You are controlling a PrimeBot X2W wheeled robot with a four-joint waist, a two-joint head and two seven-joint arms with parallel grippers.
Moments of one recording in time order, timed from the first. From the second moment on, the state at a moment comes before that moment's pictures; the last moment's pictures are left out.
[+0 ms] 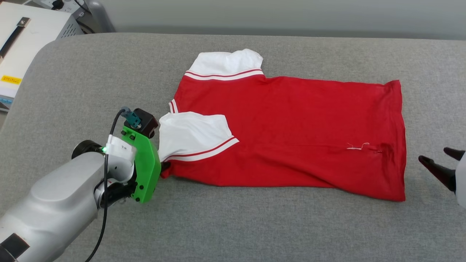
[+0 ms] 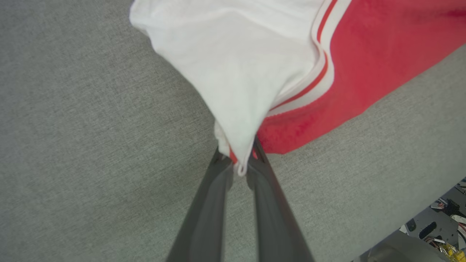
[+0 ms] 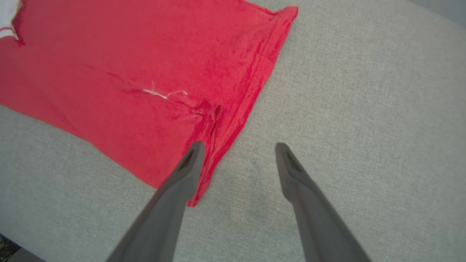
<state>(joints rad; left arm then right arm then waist) -0.88 0.66 -1.24 0.45 -1.18 -0.13 0.40 -0.29 -0.81 0.31 0.06 0.82 0.13 0.58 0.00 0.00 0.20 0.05</state>
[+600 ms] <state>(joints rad) -0.89 0.66 -1.24 0.44 -1.18 -0.13 0.37 -0.27 -0.63 0.32 0.22 0.76 0.13 0.66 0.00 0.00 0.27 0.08</state>
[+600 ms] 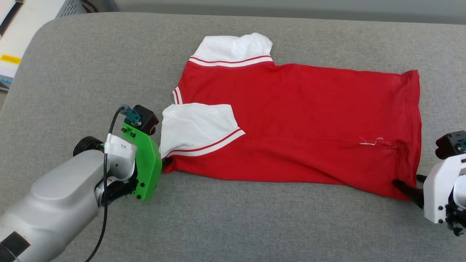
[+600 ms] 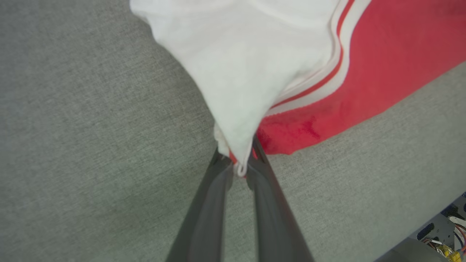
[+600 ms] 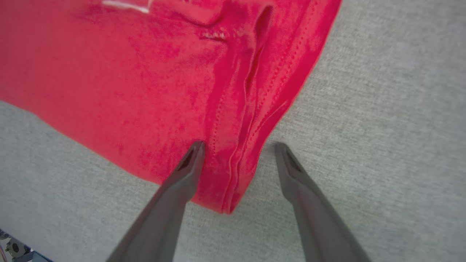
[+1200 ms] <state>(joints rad) -0.81 0.72 -1.23 0.43 -1.21 -0.13 0.31 -0.26 -0.66 0.34 0.23 0.80 0.13 0.48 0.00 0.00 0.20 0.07</state>
